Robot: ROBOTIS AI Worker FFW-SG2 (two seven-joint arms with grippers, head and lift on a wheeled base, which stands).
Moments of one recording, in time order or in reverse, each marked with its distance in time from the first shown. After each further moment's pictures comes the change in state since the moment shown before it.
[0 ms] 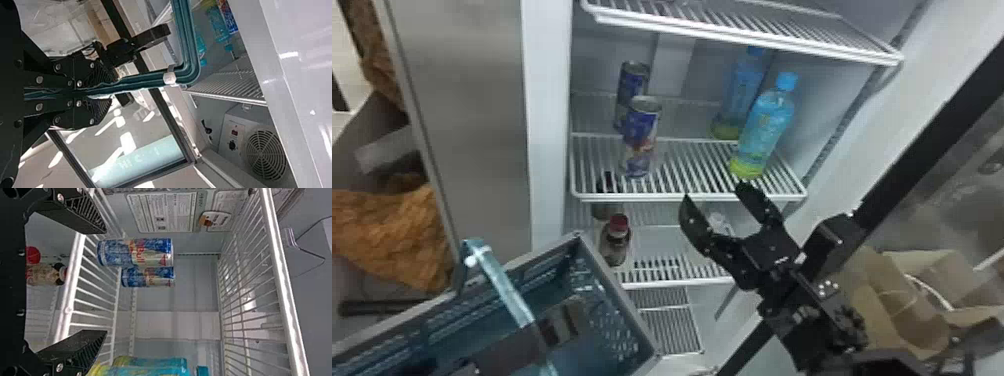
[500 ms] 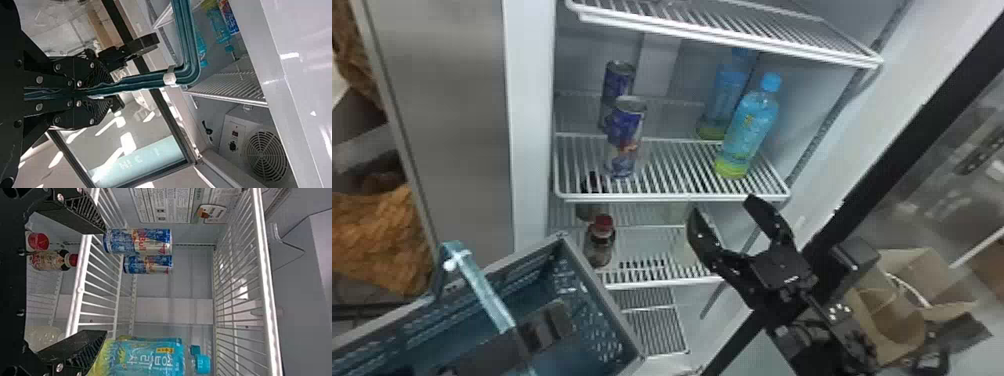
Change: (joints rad) left arm 0.003 0.000 0.000 0.000 -0.002 0.002 0.000; right arm 0.102 0.012 -0.063 -0.050 -0.008 -0.052 0.000
